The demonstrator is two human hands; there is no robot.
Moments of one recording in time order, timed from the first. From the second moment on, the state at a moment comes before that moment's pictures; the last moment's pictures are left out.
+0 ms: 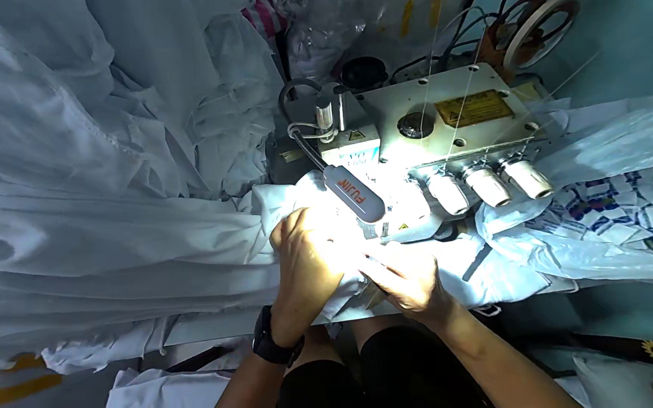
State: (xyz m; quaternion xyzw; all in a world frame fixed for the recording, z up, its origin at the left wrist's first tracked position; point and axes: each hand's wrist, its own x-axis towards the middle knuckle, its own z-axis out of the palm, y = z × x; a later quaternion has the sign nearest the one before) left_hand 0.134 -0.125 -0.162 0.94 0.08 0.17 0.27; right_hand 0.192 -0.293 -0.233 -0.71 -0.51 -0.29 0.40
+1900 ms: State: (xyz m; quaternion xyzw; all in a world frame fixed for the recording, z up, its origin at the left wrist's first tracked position) left_hand 0.136 -0.103 -0.175 0.94 0.00 0.24 0.26; right_hand 0.175 -0.288 -0.214 -0.80 -0.44 -0.26 0.31
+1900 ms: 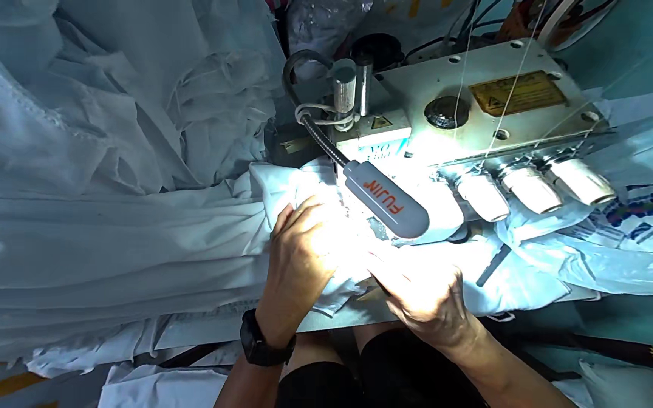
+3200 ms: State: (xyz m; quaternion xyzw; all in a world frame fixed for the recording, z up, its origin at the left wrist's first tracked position) left_hand 0.122 -0.080 -0.135 0.95 0.12 0.18 0.23; right_hand 0.163 -0.296 -0.178 -0.88 -0.30 -0.09 0.35
